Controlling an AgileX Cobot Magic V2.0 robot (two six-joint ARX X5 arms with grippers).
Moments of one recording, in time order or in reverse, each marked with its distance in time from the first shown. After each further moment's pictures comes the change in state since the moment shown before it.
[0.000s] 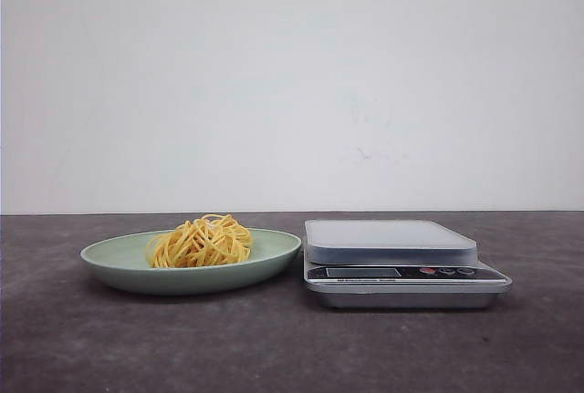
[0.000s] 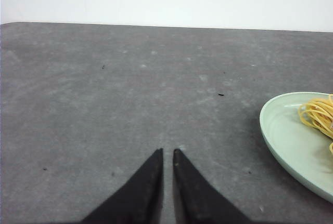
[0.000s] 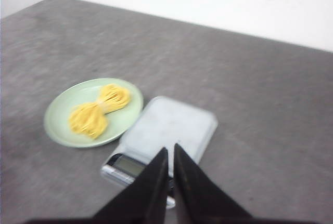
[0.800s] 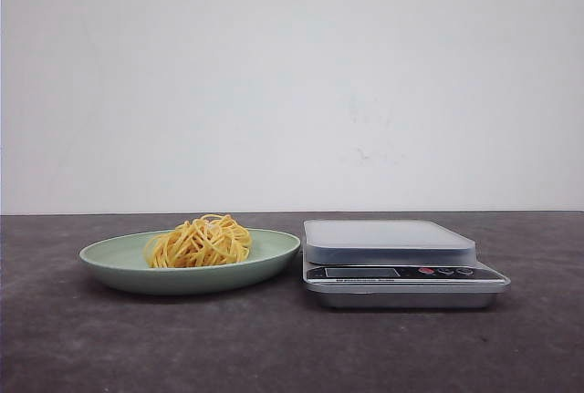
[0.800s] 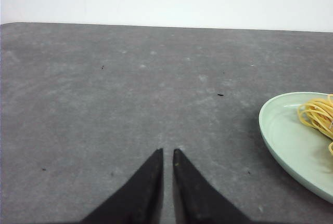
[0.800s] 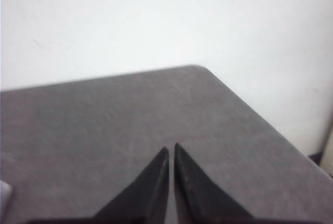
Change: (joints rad) left arm 0.000 0.000 0.000 0.000 0.000 0.000; right arm -1.034 -0.367 -0.614 0.506 -0.306 -0.151
